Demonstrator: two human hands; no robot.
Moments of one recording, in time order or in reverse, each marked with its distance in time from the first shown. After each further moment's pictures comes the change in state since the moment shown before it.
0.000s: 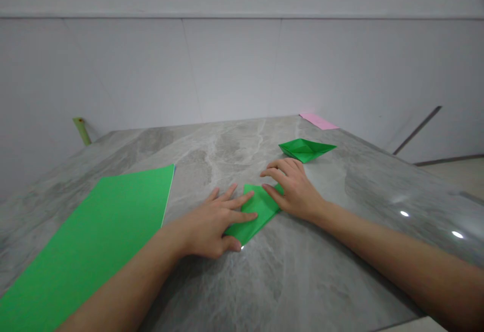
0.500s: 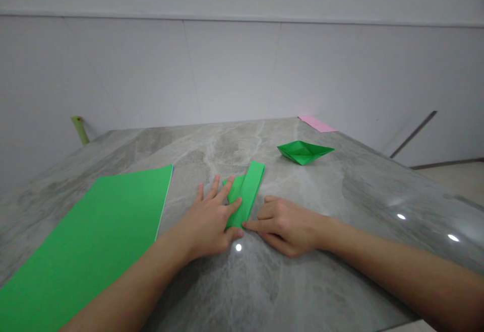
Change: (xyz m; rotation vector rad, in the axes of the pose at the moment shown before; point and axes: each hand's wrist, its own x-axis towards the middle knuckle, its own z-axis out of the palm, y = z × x) left_hand 0.001 0.012 0.007 0.120 0.148 -0.295; right_hand -0.012 -0.026 -0.005 0.320 -0.446 -0.475
